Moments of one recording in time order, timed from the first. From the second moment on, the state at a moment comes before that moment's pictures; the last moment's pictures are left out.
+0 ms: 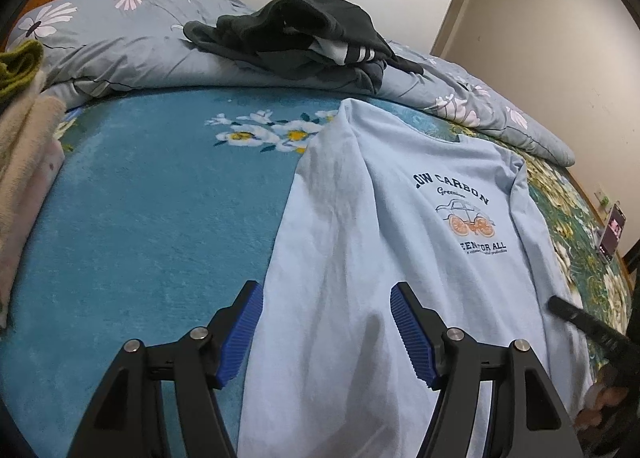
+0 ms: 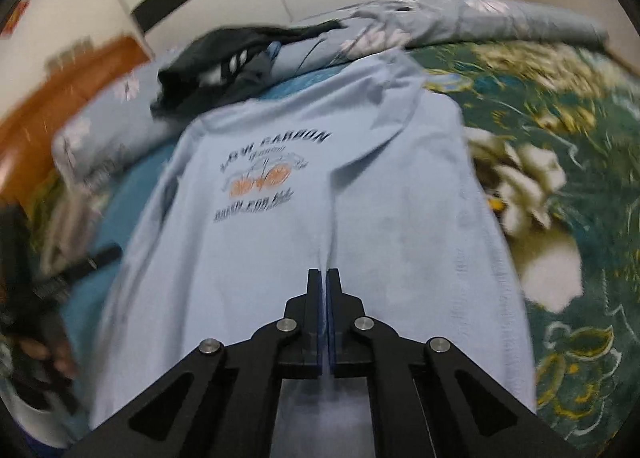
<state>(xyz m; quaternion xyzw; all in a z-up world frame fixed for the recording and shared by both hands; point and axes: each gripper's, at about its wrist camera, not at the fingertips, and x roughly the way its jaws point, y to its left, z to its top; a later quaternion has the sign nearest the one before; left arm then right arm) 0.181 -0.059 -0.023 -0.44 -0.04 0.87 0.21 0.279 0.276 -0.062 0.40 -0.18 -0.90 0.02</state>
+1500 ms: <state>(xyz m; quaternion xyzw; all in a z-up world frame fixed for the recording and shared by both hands) 0.205 -0.085 -0.048 -0.48 -0.02 0.85 0.22 0.313 0.315 -0.035 0.31 -0.19 -0.93 -0.09</state>
